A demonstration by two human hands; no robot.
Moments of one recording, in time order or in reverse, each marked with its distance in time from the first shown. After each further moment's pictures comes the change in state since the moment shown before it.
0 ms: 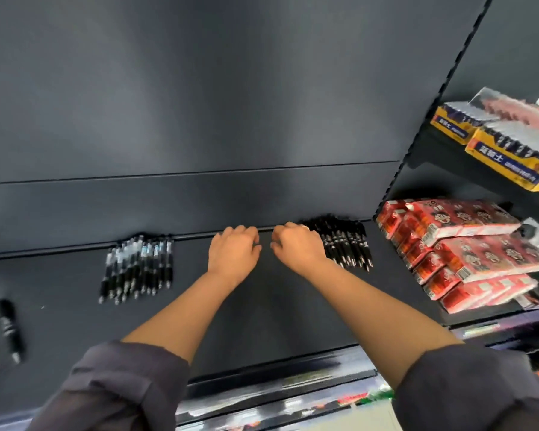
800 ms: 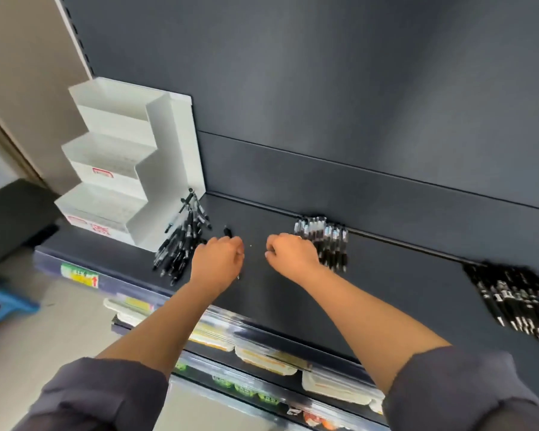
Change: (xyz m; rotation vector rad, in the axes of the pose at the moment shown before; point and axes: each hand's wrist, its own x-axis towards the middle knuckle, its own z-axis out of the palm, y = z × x) left_hand -0.209 -0.280 -0.103 0.119 -0.010 -0.529; right_hand -0.004 -0.340 0.067 0.016 -0.227 -0.492
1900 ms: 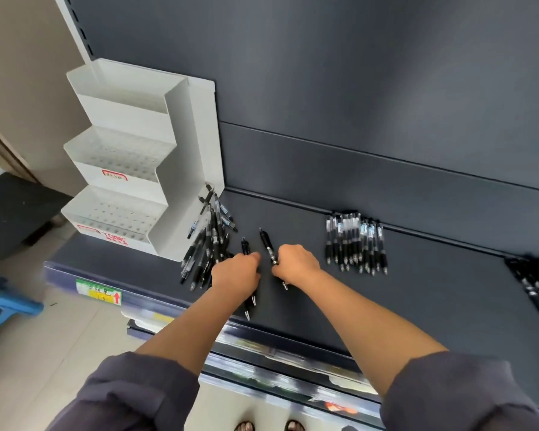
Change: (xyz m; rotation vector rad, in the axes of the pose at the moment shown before) left_hand 0.028 -0.052 0.027 0.039 -0.367 0.013; right_hand 0.051 -0.057 0.037 0.194 -0.281 0.324
